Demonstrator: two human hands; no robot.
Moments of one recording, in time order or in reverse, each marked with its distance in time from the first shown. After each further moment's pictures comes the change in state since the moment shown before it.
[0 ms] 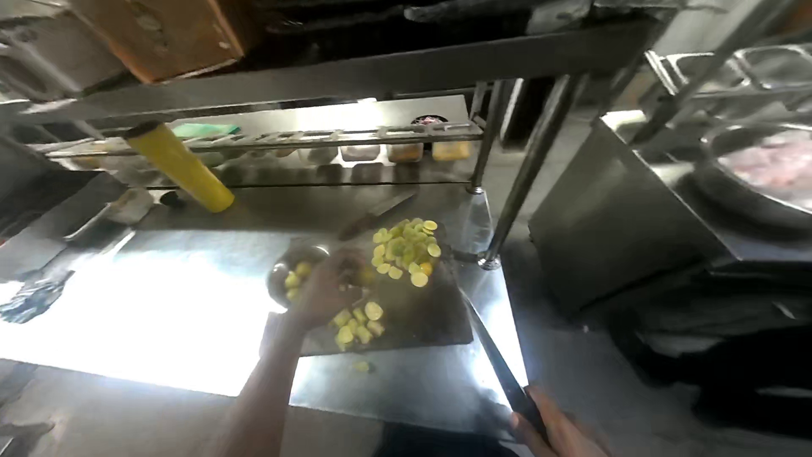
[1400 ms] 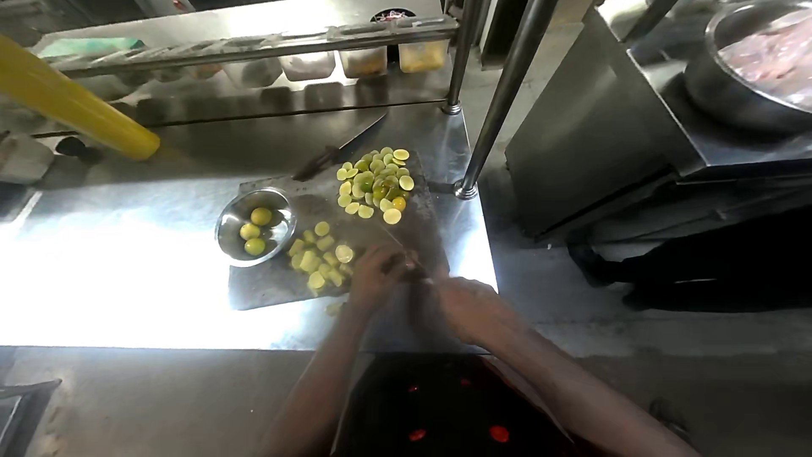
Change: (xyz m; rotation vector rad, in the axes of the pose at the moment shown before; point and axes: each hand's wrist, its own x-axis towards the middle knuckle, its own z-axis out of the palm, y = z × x) left_hand -0.029 -0.084 0.169 0.126 0.168 0.235; right_hand 0.082 -0.101 -0.004 -0.479 -0.258 0.112
